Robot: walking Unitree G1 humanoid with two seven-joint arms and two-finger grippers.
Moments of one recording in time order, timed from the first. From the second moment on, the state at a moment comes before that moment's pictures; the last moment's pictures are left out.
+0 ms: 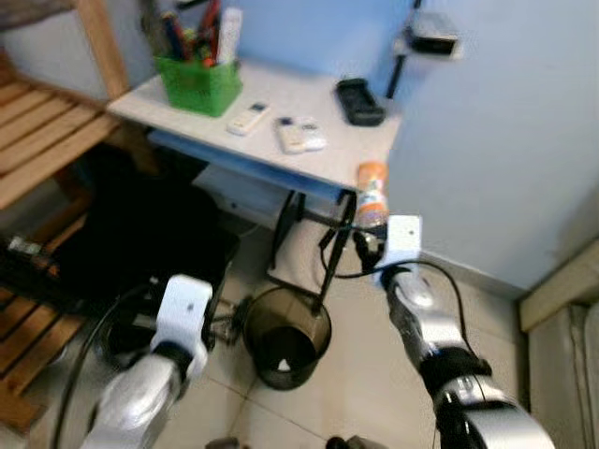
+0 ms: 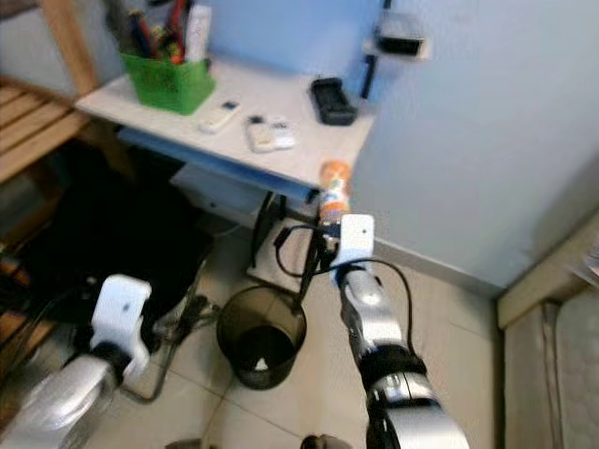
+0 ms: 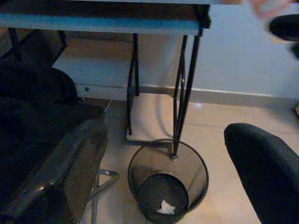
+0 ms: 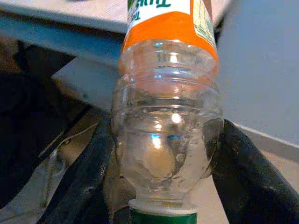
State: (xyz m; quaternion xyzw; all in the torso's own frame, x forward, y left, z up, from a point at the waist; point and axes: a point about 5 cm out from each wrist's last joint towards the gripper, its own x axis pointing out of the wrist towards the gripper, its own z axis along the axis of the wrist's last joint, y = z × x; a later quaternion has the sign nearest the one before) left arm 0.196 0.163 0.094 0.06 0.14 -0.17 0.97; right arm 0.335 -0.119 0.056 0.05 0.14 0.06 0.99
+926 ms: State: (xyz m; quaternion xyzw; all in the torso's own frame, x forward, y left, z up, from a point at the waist) left arm 0.160 0.154 0.108 0.07 0.18 -0.26 0.95; right arm 0.312 -0.118 0.007 0.04 0.28 0.04 0.96
